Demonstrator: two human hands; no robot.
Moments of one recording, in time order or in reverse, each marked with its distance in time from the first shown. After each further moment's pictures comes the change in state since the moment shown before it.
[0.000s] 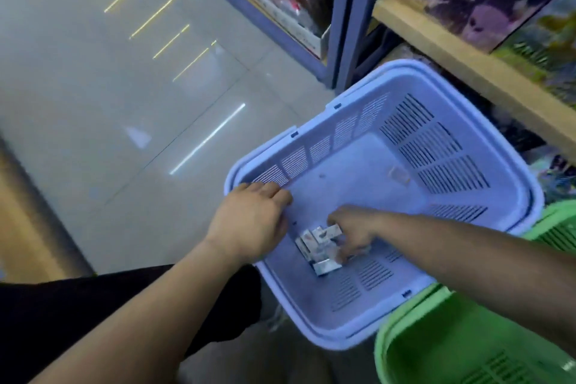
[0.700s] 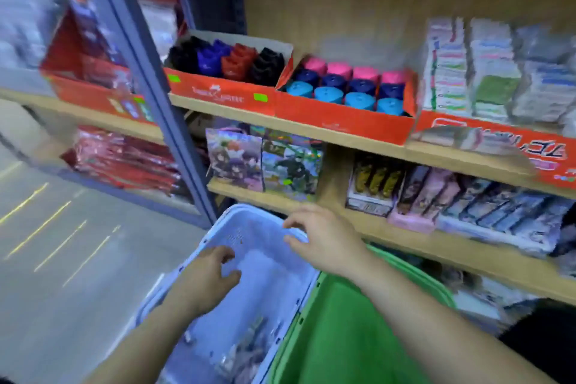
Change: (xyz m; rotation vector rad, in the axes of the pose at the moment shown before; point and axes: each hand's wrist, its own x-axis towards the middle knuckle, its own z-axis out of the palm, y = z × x) left_hand 0.020 0.121 -0.134 -0.361 0.078 0.035; right_hand -0.386 -0.048 -0.054 0.236 1.238 0.268
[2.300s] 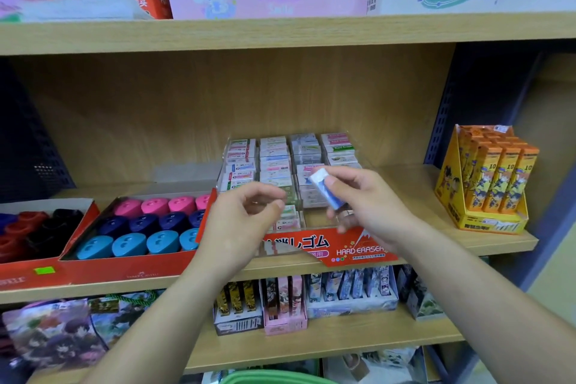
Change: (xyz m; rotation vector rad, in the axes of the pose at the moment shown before) left_hand 0.026 0.421 -0.083 -0.685 0.175 0.714; right_hand -0.127 0.152 -0.275 0.940 0.682 0.294
